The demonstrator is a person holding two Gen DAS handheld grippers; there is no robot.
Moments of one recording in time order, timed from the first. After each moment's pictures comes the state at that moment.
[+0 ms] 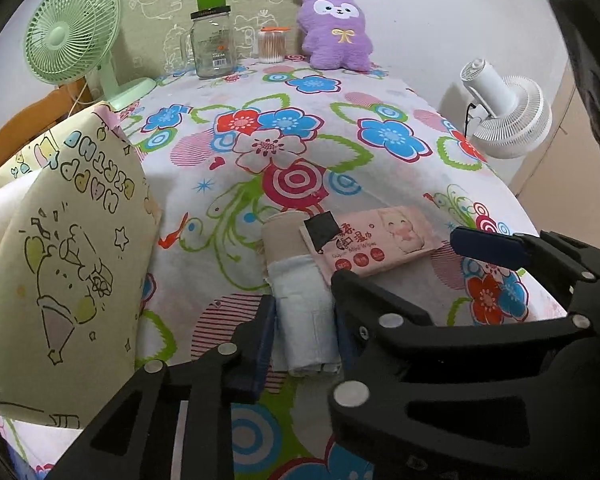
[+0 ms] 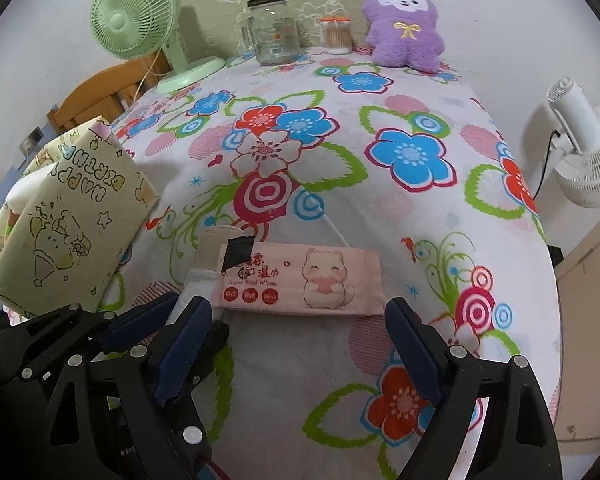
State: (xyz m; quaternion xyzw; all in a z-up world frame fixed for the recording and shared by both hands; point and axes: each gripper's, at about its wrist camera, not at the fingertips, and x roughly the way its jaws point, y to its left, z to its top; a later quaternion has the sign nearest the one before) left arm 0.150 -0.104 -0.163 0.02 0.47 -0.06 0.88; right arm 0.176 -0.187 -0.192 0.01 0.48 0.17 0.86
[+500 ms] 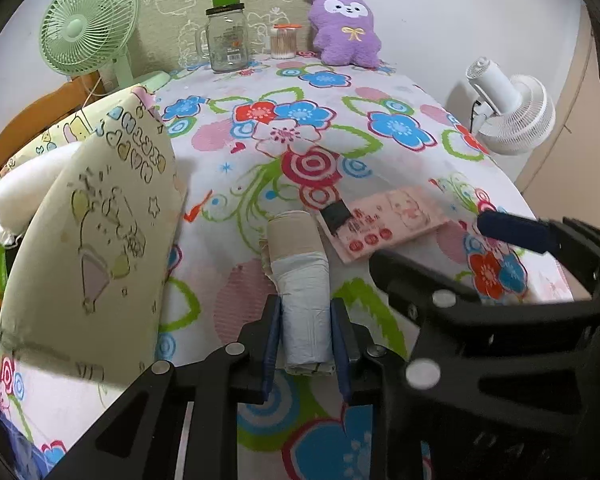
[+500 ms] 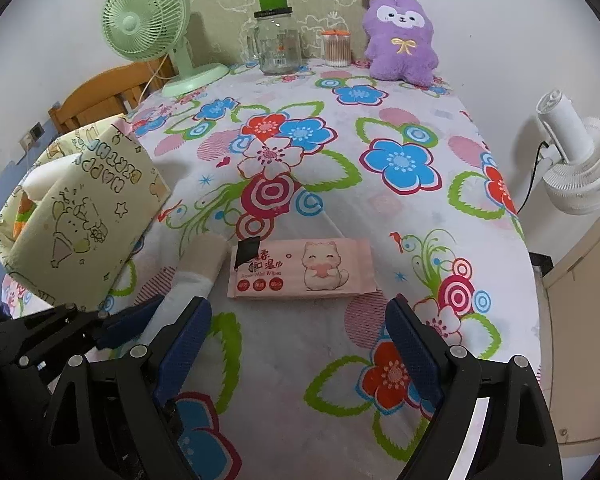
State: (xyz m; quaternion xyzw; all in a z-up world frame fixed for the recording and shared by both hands) left arm 0.128 -0.094 -0.159 0.02 0.48 -0.05 0.88; right arm 0.157 -0.190 -0.178 -0.01 0.46 0.17 0.87
